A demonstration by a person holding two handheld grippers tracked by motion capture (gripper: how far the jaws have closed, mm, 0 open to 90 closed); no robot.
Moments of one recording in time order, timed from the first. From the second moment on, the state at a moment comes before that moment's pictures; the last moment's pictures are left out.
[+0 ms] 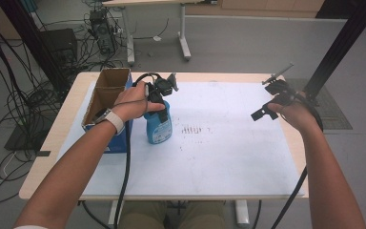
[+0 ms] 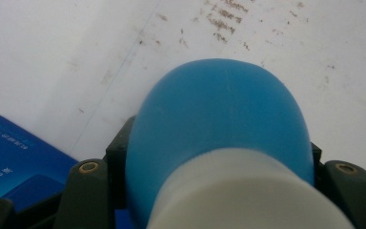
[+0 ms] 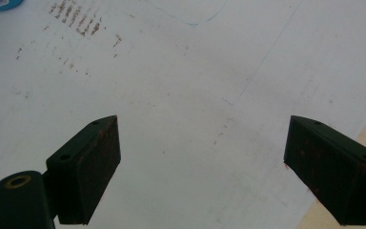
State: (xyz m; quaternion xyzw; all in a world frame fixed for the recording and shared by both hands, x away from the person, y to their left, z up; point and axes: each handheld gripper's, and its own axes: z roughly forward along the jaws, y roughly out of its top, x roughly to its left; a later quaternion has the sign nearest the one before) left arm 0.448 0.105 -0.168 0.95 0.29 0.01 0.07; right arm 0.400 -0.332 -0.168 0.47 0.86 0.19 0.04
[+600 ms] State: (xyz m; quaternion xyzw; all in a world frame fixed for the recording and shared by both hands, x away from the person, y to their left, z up) left arm 0.448 0.104 -0.168 0.95 0.29 0.01 0.07; right arm 0.399 -0.332 -0.166 0.47 0.86 0.20 0.04
